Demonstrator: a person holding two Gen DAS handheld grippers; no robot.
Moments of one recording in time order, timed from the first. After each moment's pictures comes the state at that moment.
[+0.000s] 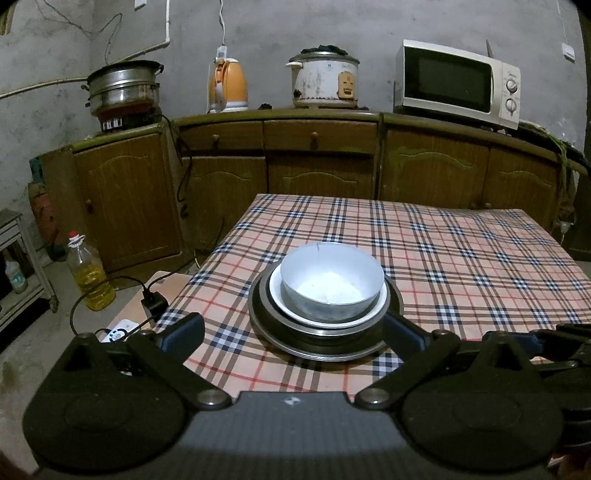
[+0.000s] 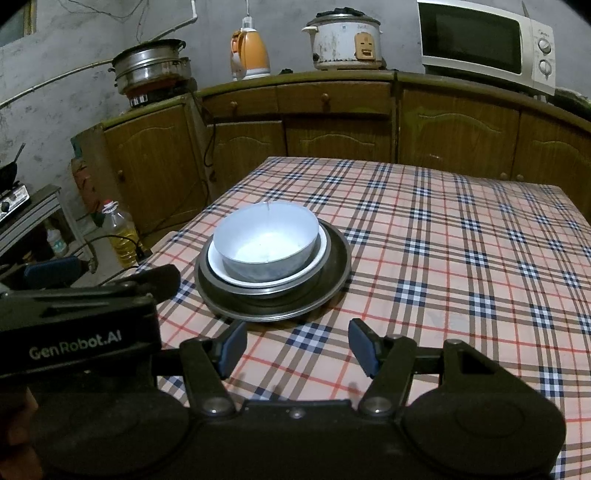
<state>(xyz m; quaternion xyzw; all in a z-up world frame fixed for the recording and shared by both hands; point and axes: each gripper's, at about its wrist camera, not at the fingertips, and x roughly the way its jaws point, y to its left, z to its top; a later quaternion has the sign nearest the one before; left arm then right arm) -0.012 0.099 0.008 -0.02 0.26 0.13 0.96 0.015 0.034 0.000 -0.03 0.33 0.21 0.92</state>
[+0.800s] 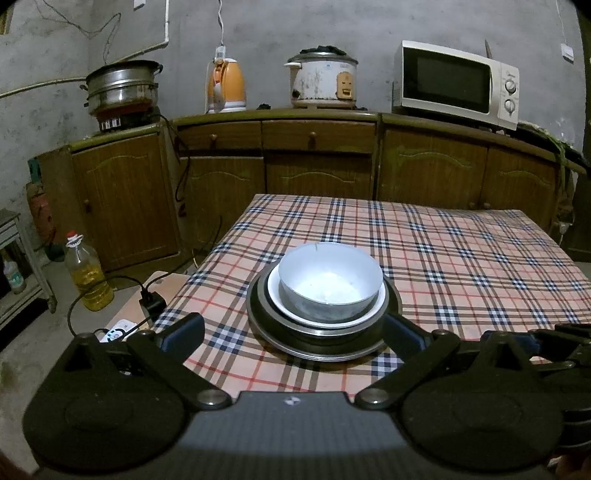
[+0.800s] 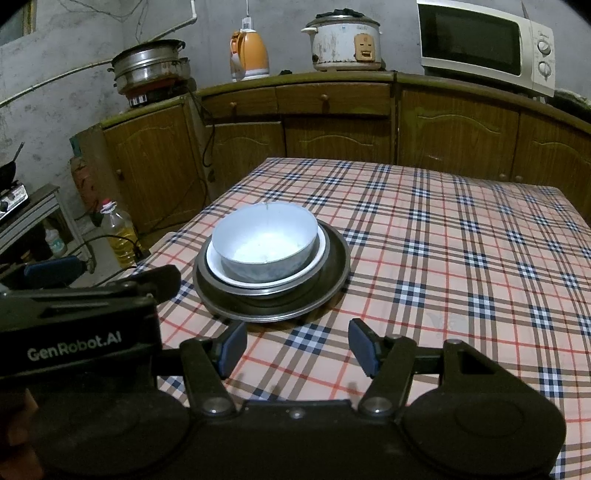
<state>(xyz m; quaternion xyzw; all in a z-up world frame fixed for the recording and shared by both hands) -0.012 0.097 0.007 -0.02 0.25 0.12 0.96 0.017 0.033 -0.003 -0.03 0.33 0.21 0.92</state>
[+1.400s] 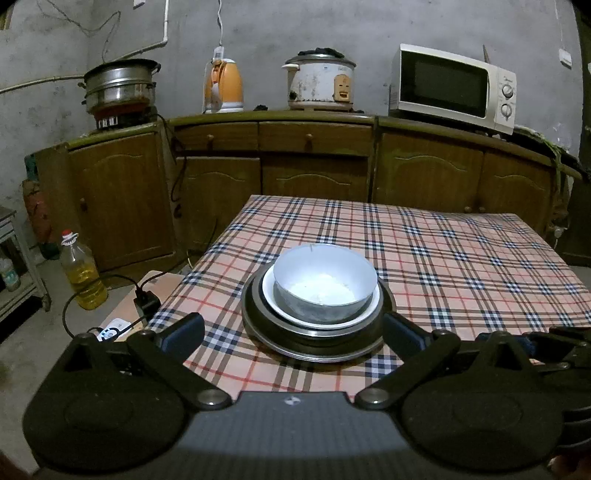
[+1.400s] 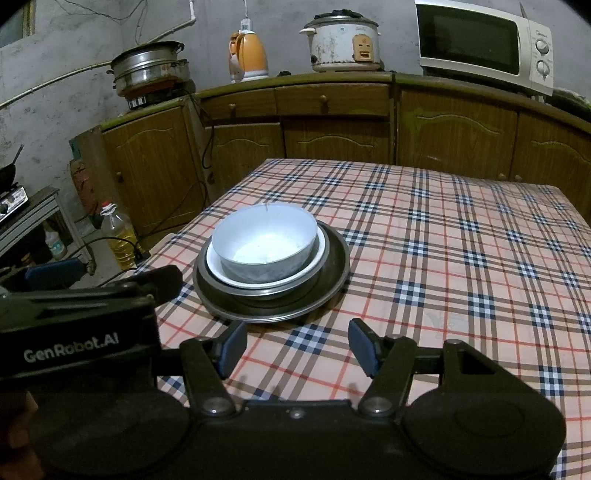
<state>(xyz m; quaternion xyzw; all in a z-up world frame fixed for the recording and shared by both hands) -0.012 0.098 0.006 -0.02 0.25 0.12 0.96 0.016 0.033 -0.002 -0.03 0.33 0.21 0.92</state>
